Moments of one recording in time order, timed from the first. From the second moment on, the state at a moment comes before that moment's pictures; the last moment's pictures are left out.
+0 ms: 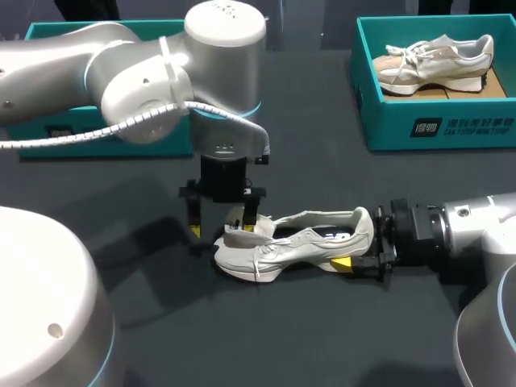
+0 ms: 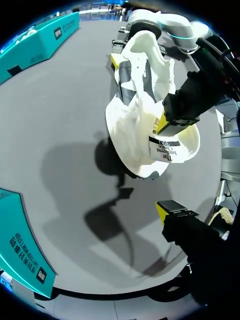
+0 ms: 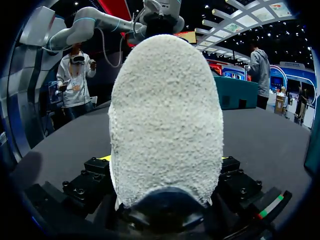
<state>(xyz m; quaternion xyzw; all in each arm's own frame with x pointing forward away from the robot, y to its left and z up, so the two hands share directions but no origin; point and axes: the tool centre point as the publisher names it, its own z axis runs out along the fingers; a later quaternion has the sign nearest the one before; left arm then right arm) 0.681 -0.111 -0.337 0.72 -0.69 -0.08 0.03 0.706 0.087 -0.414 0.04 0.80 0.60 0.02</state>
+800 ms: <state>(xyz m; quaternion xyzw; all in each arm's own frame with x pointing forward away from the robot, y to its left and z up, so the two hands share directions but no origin) 0.706 -0.174 -0.233 0.56 -0.82 0.08 0.02 0.706 0.086 -0.414 0.04 0.80 0.60 0.02</state>
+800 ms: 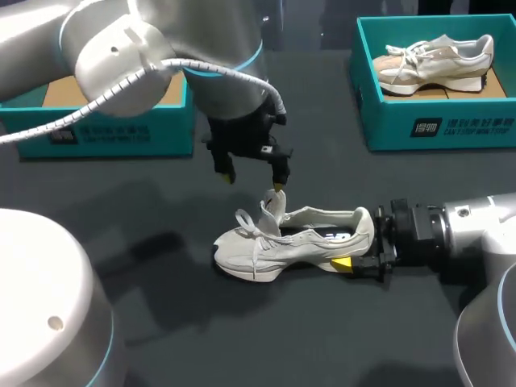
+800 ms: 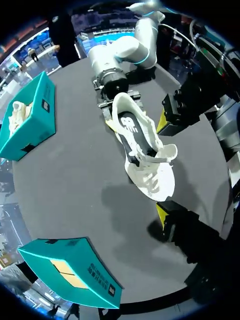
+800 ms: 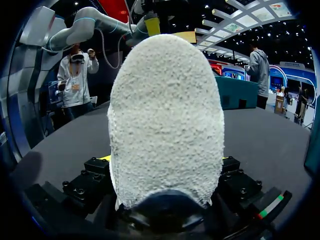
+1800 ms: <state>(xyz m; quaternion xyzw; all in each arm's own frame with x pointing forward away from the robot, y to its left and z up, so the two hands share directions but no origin) 0.707 -0.228 -0.204 0.25 -0.96 0.11 0.06 0.706 0.086 -0.414 0.04 0.80 0.60 0.02</state>
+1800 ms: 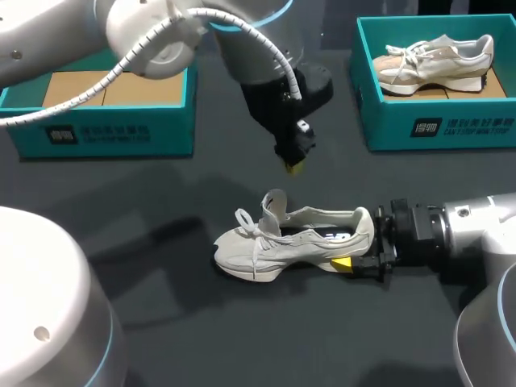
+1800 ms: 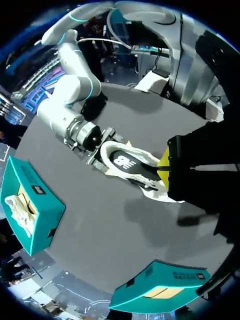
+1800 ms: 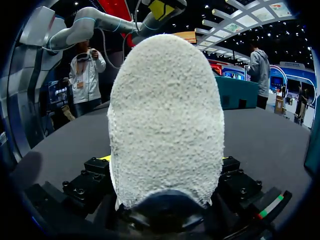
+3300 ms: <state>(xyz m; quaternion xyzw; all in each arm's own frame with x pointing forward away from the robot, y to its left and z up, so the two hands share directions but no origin) 0.701 -0.264 -0.287 0.06 -0.99 0.08 0.08 0.706 0.086 -0.414 0.04 0.80 0.60 0.02</state>
